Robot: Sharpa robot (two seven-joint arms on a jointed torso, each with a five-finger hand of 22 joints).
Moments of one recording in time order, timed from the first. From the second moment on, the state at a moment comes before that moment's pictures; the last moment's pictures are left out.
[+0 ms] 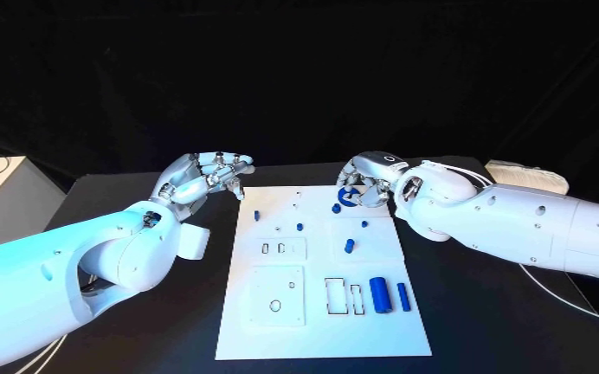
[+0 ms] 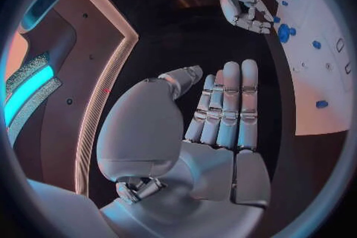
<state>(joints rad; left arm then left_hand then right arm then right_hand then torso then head) 1.18 -0.94 -0.04 1.68 -0.09 -0.32 0.45 1.31 -0.18 0.58 0.06 0.21 0.93 0.20 0.24 0.24 1.16 0.13 0.07 0.08 1.09 0.06 0.82 0.67 0.17 0.93 0.15 0.94 0.59 1.28 -0.79 -0.16 1.38 -1.50 -0.39 -0.05 1.33 -0.25 0.56 0.09 0.14 1.02 0.16 0.14 0.26 1.23 0.09 0.07 0.07 1.46 0.00 1.31 1.12 0.08 1.44 0.09 1.30 1.19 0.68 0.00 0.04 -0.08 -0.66</state>
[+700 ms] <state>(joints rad) 1.18 -0.94 -0.04 1.68 -0.09 -0.30 0.43 1.31 -0.18 0.58 0.06 0.21 0.93 0.20 0.24 0.24 1.16 0.13 0.07 0.08 1.09 0.06 0.82 0.67 0.17 0.93 0.15 0.96 0.60 1.26 -0.76 -0.16 1.36 -1.57 -0.36 -0.13 1.31 -0.27 0.54 0.11 0.14 1.02 0.16 0.14 0.26 1.20 0.10 0.07 0.07 1.46 0.01 1.32 1.11 0.08 1.44 0.10 1.30 1.19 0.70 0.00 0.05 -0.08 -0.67</state>
